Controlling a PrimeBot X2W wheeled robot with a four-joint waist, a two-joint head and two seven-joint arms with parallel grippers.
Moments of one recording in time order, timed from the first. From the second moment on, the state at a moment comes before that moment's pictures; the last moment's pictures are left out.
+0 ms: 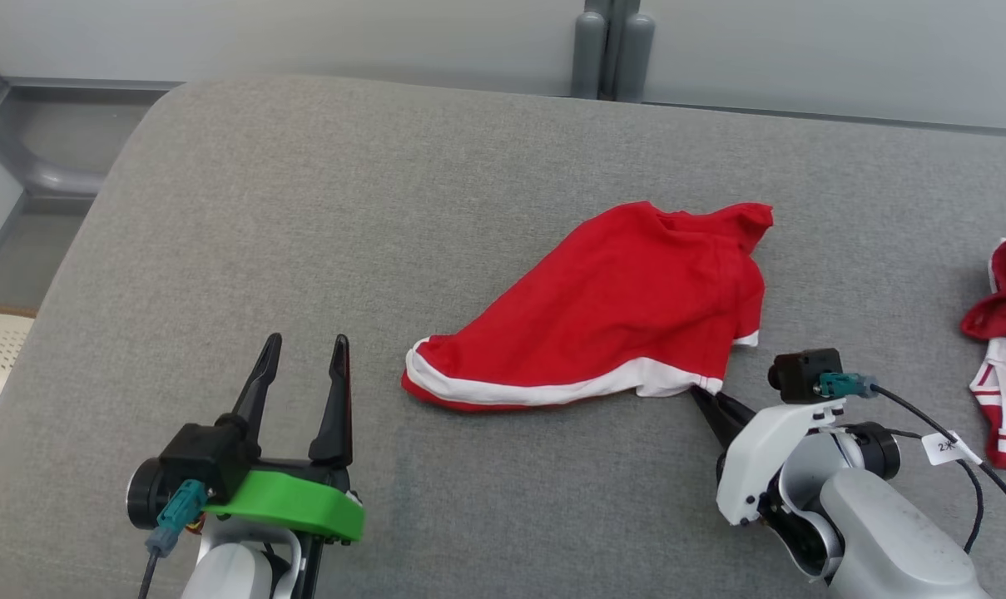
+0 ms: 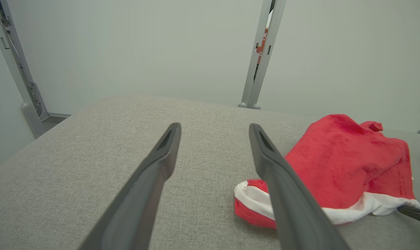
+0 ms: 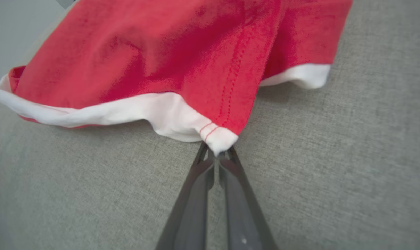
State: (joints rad) left arm -0.14 0.10 -0.22 0.21 -0.33 -0.05 -0.26; right arm -0.37 -0.23 0.45 0.60 0.59 0.13 0.04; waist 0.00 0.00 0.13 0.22
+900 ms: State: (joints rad) left arm -0.11 0.15 -0.20 0.23 -0.33 -0.04 -0.26; right arm -0.06 -0.40 0.24 0.13 0.61 0.13 0.15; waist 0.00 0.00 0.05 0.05
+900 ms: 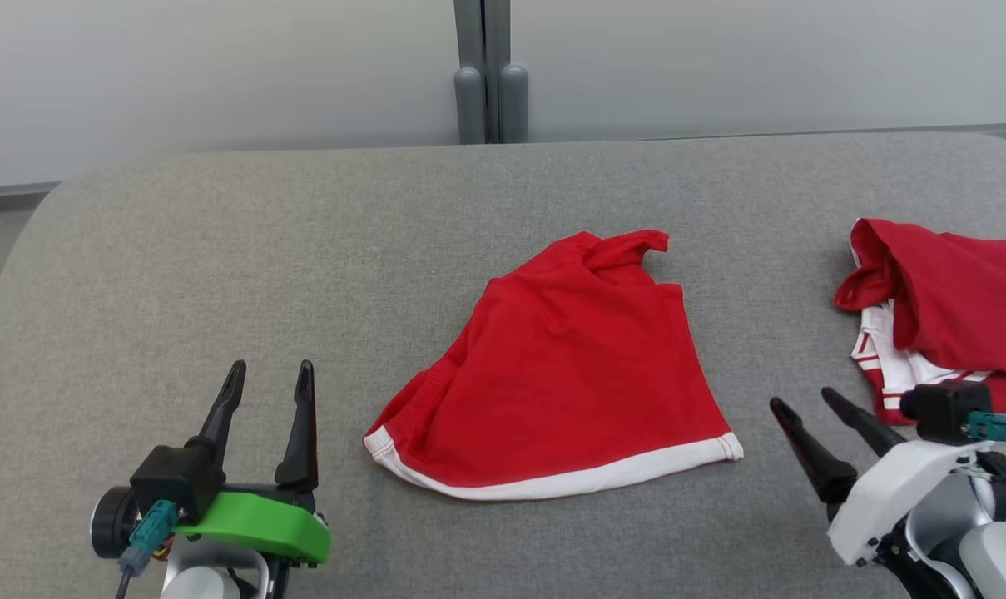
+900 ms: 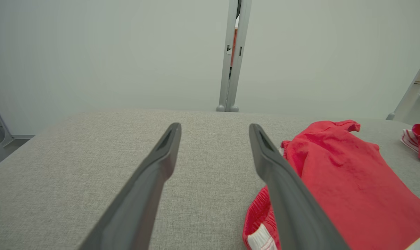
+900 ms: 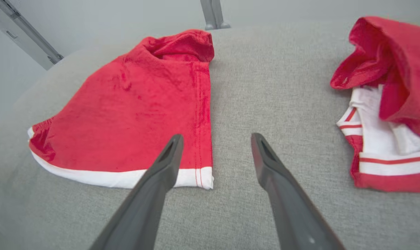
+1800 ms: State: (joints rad) left arm 0.04 0.16 -0.17 0.16 -0.34 -0.02 -0.26; right arm 0.06 -0.26 0.11 0.05 0.42 0.13 -0.25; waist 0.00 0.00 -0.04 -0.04
